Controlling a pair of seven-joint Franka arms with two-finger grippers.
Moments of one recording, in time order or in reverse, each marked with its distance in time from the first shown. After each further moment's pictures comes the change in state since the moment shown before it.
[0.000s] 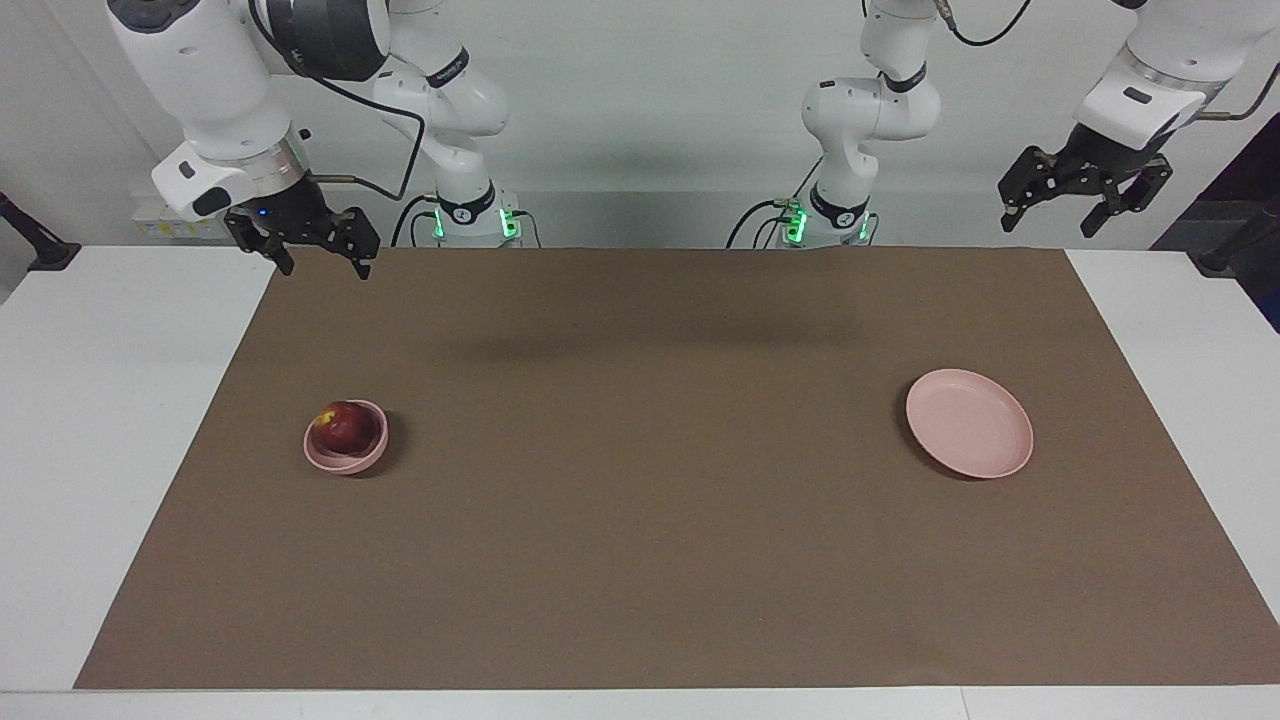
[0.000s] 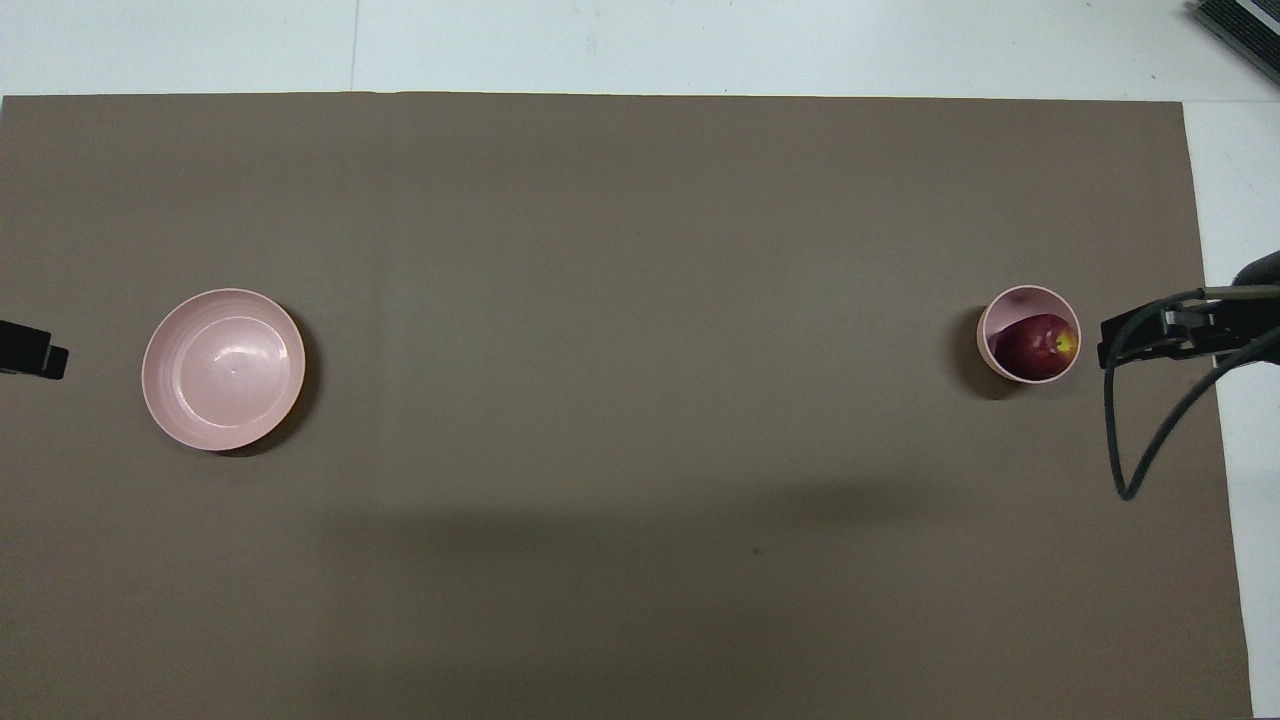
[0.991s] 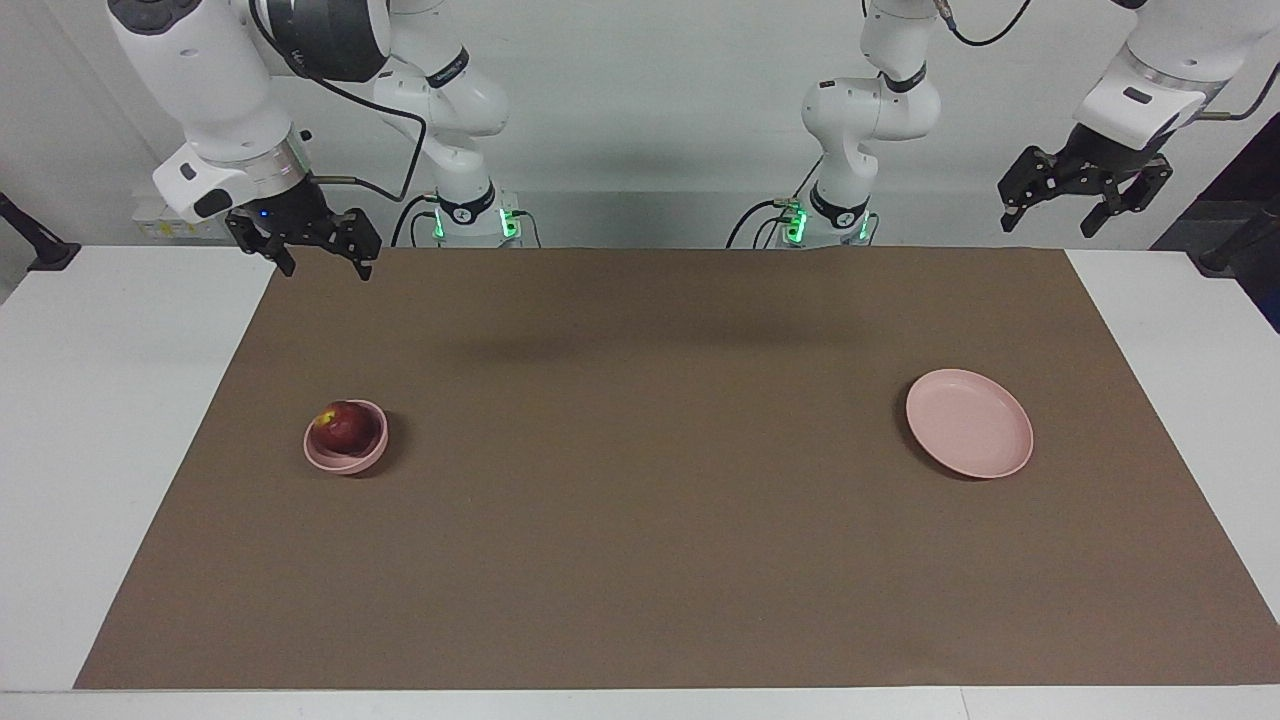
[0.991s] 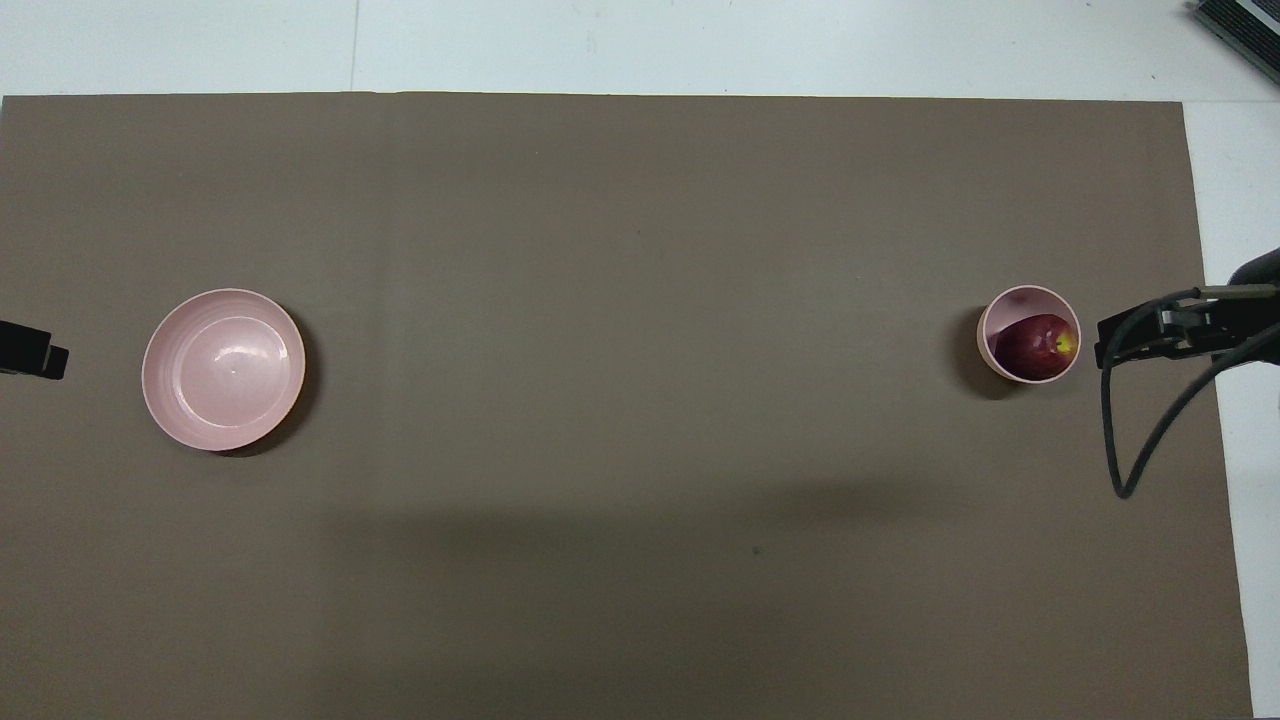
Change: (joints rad) left arm 0.000 0.000 0.000 0.000 0.000 0.000 0.000; right arm 0.000 0.003 0.001 0.000 0.000 0.000 0.002
